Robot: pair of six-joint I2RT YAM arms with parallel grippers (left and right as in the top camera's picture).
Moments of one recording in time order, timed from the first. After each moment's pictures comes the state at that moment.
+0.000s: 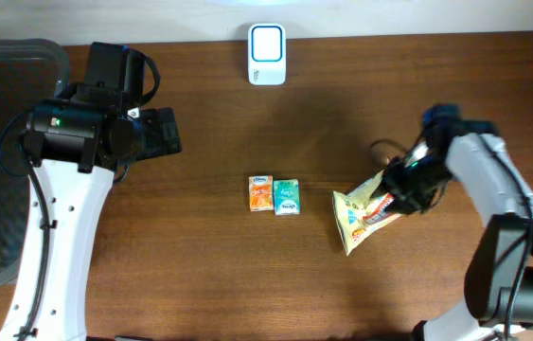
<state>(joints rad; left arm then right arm) -0.18 1.55 1.83 -1.41 -0.22 -0.34 -0.07 1.77 1.20 -1.12 -0.43 0.57</state>
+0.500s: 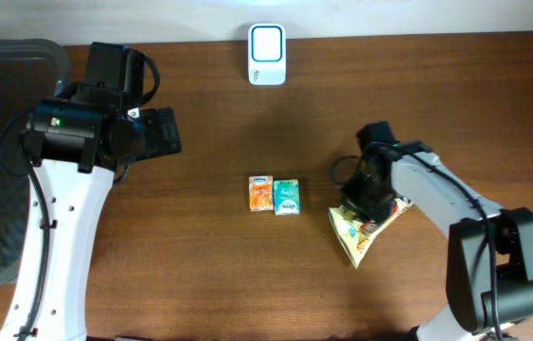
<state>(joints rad) -0.18 1.55 1.83 -1.41 -0.22 -0.34 0.22 1.77 1.08 -0.82 -0.21 0.97</state>
